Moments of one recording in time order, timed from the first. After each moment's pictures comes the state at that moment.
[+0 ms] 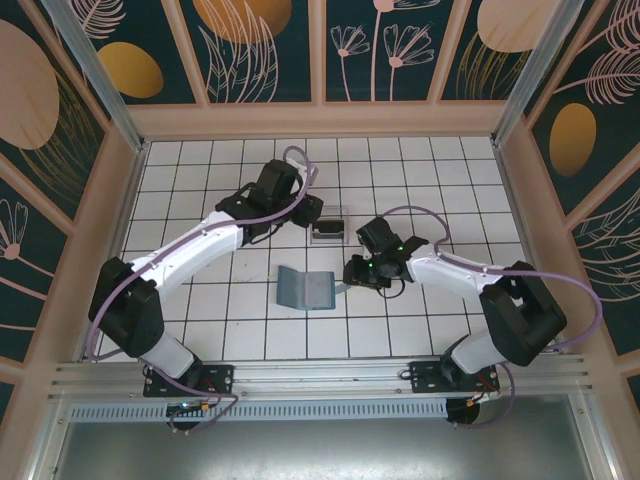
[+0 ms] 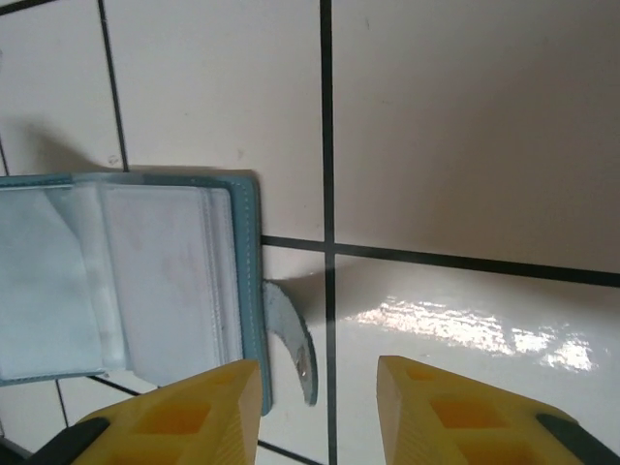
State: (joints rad) left arm -0.65 1.58 1.25 -0.36 0.04 -0.27; right arm 0.69 1.47 0.80 -0.46 -0.24 0.73
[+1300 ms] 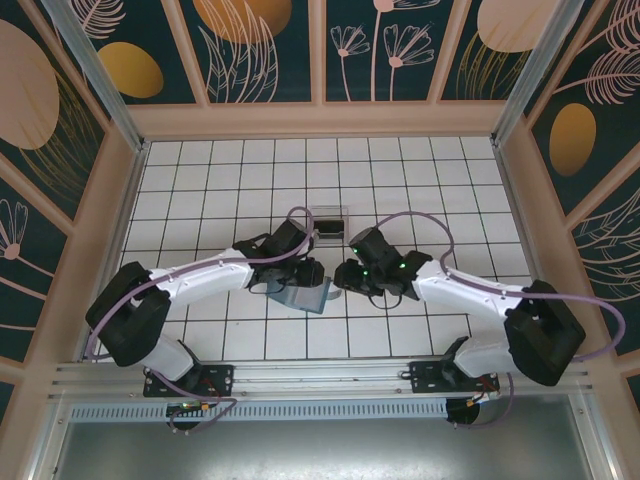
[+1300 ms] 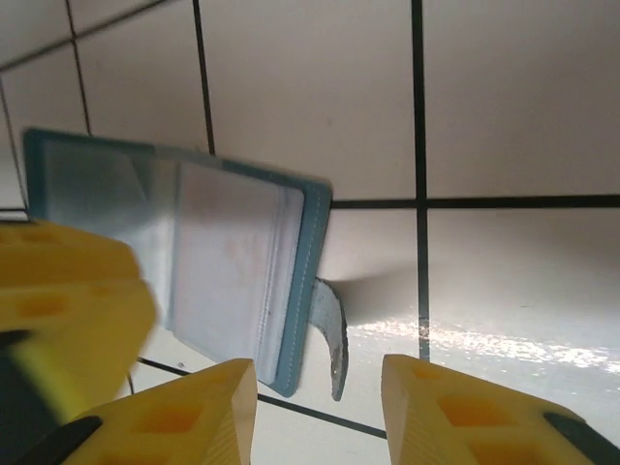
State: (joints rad) left arm -0.82 1.55 0.90 -0.36 0.22 -0.67; right arm 0.82 1.31 0.74 -0.40 -0.13 0.95
